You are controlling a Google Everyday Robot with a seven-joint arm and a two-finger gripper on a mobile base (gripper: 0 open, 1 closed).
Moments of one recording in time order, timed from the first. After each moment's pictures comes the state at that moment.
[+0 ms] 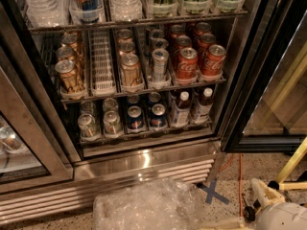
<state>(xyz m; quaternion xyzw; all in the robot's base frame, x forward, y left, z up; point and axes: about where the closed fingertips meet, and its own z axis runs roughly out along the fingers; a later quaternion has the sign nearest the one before) 0.289 -0.150 0.806 -0.22 0.87 0.18 0.40</state>
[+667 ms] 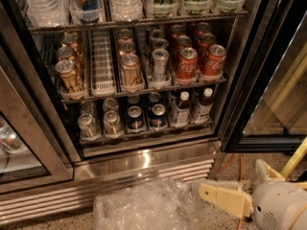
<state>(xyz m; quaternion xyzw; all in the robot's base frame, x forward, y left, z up) 0.344 -0.167 0.813 -0.11 0.85 0.17 0.48</state>
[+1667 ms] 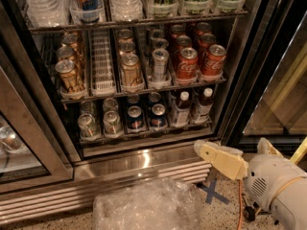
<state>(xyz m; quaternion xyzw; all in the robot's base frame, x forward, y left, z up) 0.405 -0.183 0.844 -0.01 0.81 0.17 0.57</state>
